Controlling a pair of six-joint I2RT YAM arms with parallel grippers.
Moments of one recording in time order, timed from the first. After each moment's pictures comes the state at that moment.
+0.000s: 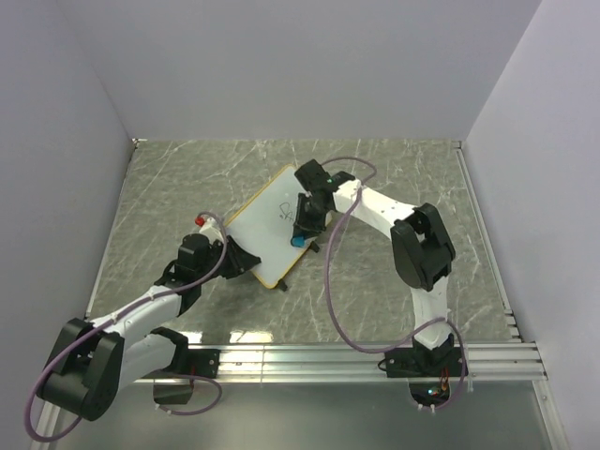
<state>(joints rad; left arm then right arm) -0.36 1.07 0.30 0.29 0.35 -0.75 0.64 2.00 1.56 -0.75 -0.14 0.79</state>
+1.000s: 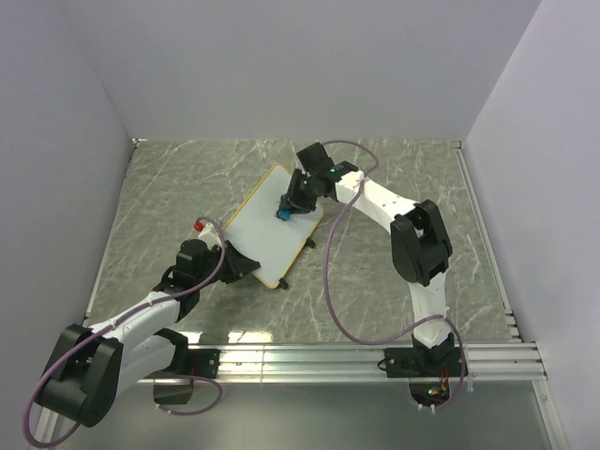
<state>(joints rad) -0.36 1.02 0.24 0.32 0.36 -0.78 0.60 2.08 1.75 -0.59 -0.20 0.85</state>
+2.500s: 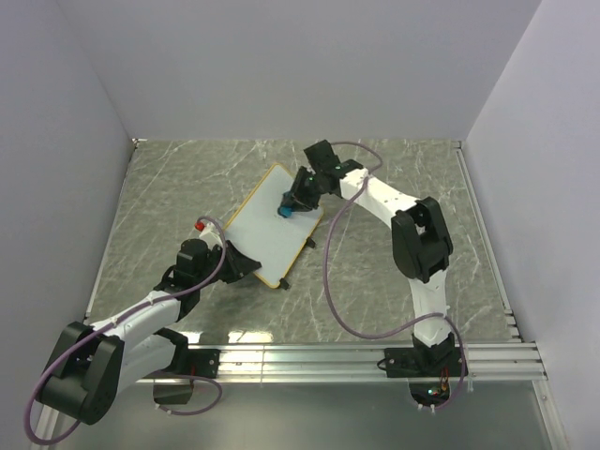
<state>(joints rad) -0.36 1.04 0.24 0.33 0.38 -0.78 0.56 2.10 1.74 -0.55 -0.29 0.91</state>
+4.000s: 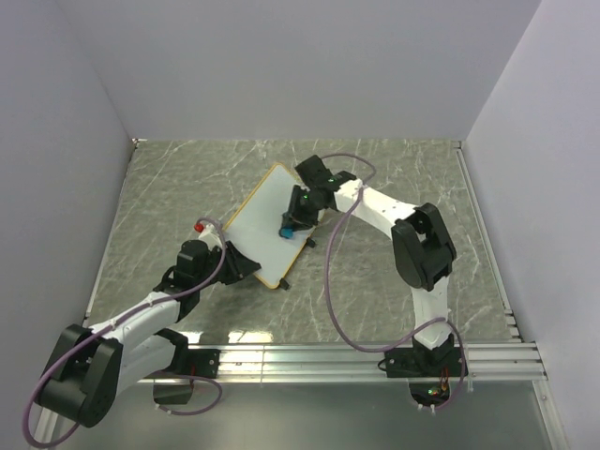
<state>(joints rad) -0.36 1.03 0.24 0.31 0.36 -0.78 0.65 2.03 1.64 -0.61 -0.25 0.84</state>
